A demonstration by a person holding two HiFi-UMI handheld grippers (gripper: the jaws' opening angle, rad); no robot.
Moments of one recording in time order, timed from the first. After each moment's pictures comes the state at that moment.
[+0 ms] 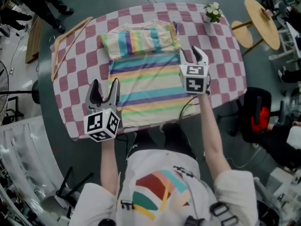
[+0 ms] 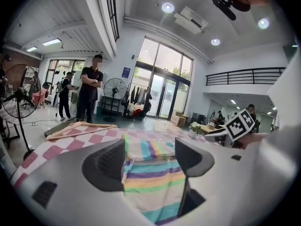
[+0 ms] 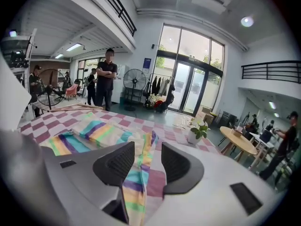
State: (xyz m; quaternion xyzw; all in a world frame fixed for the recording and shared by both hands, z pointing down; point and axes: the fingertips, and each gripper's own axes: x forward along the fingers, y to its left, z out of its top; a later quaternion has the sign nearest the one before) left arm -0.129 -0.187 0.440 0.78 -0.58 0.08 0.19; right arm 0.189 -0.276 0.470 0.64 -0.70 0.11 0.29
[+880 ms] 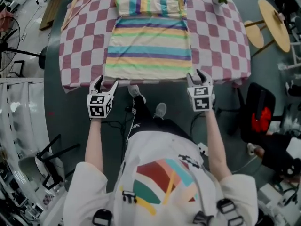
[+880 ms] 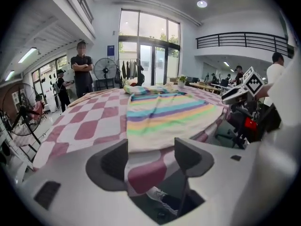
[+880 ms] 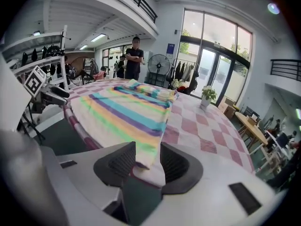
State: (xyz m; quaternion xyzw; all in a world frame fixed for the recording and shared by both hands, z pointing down) left arm -0.148 0.040 0.603 0.77 -0.53 0.29 0.20; right arm 0.231 0.000 0.583 0.51 -0.76 0.15 0.38
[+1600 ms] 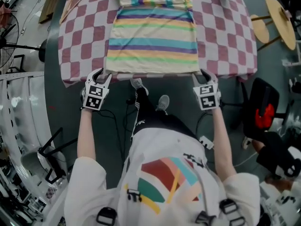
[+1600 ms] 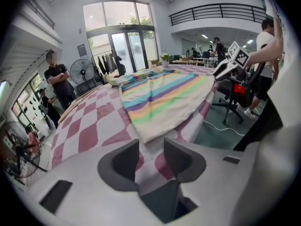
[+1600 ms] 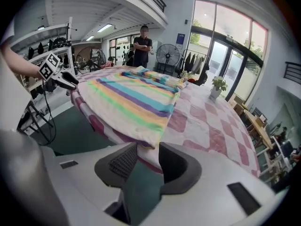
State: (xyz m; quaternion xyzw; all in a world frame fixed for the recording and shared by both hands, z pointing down) left arm -0.180 0.040 0.628 0.77 -0.44 0.44 0.14; right arm 0.245 0.023 0.621 0.46 -0.75 0.16 0.44
